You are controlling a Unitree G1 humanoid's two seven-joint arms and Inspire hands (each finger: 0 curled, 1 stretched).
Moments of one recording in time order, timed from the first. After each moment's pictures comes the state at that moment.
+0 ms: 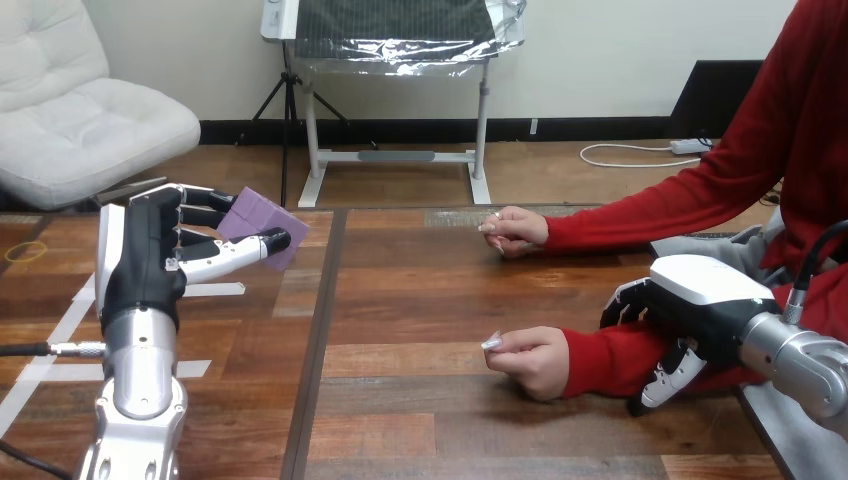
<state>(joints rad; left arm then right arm) -0.27 0.26 0.10 0.27 0.15 0.11 0.19 -0.58 -0.67 0.37 0.99 -0.71 -0.51 0.08</state>
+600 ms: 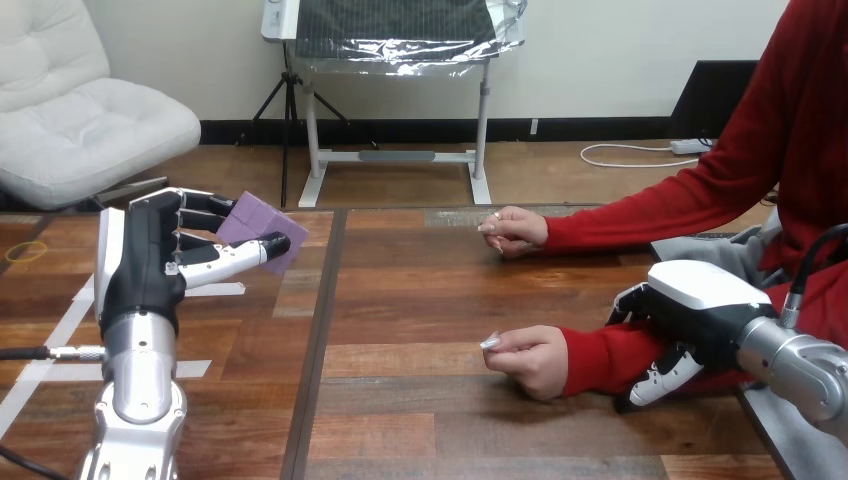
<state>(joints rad) -0.26 0.26 0.09 0.27 0.16 0.11 0.19 -0.59 -0.66 0.39 1.02 -0.70 -0.51 0.07</state>
